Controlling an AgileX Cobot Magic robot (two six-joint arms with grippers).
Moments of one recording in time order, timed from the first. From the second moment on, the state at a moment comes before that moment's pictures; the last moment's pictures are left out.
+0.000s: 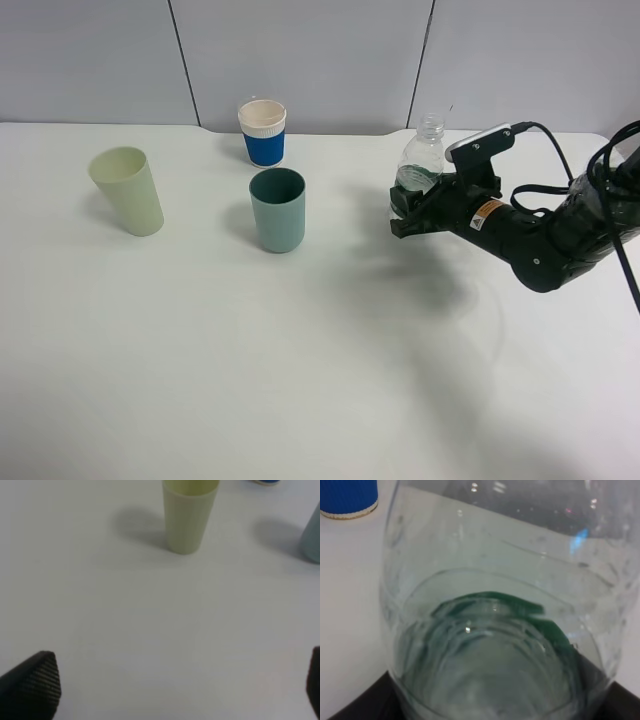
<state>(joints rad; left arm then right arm) -0.05 -0.01 -0.50 -0.03 1.06 -0.03 0.26 2.11 -0.65 -0.18 -1.07 -0.11</state>
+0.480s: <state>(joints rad) -0.05 -0.01 -0.50 -0.03 1.06 -0.03 0.26 2.06 -0.65 -0.20 -0.97 -0.11</state>
